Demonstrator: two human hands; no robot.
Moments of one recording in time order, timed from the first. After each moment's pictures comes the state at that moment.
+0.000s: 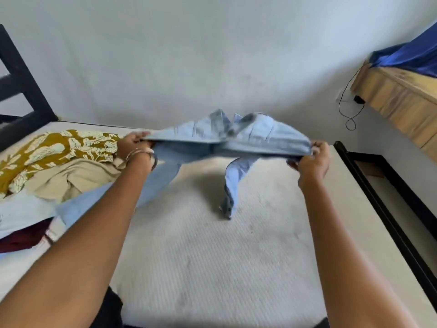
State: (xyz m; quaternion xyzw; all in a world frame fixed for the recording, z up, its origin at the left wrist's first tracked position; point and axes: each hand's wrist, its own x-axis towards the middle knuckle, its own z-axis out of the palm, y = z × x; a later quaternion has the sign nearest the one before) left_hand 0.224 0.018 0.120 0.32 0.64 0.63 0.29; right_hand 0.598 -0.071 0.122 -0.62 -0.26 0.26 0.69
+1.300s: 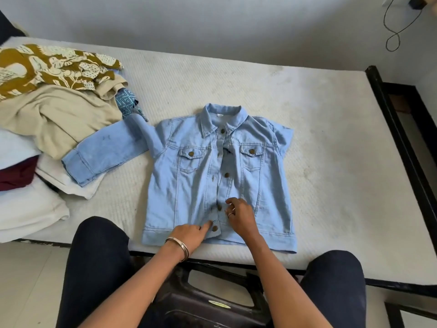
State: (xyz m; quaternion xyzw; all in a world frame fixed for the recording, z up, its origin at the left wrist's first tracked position) left_hand 0.275 -0.218 -0.128 0.84 0.45 -0.25 0.18; right_hand 0.458 -0.204 -0.149 -0.72 -0.59 0.33 0.15
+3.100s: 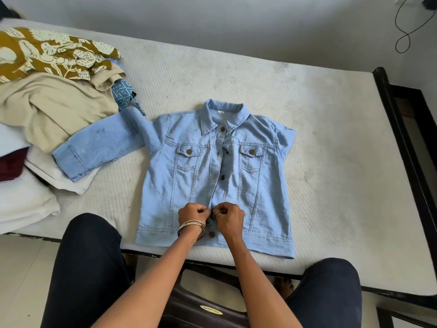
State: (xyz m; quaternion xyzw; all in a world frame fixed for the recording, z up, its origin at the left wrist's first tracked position) left_hand 0.322 -0.185 -0.136 0.47 0.76 0.16 0.41; right_hand 0.427 -0.202 -0.141 -0.77 -0.42 0.40 0.26
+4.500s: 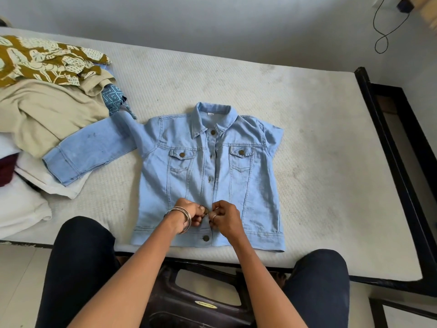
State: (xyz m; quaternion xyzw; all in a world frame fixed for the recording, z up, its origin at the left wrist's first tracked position) left_hand 0.318 -0.168 -0.115 0.29 0.69 0.13 0.64; right_hand 0.452 -0.216 -0.133 -0.70 -0.40 0.53 0.28
